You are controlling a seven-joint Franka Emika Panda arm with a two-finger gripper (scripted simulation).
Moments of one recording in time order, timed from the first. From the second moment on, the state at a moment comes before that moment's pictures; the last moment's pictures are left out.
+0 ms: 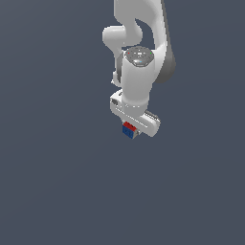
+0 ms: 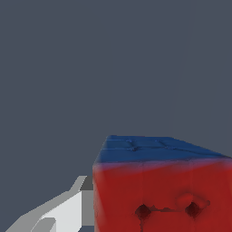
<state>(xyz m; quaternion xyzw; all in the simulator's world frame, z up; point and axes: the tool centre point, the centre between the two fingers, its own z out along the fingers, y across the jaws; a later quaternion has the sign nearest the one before) -0.003 0.039 0.191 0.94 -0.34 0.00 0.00</state>
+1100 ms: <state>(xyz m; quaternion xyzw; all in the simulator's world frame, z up) 0.061 0.052 0.367 0.94 -0.34 0.00 0.00</state>
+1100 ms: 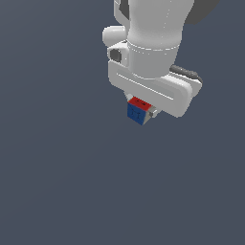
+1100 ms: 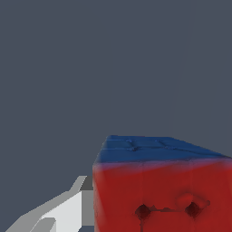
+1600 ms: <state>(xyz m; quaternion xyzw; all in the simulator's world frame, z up) 0.079 0.056 0.412 0.94 -0.34 0.00 0.00</state>
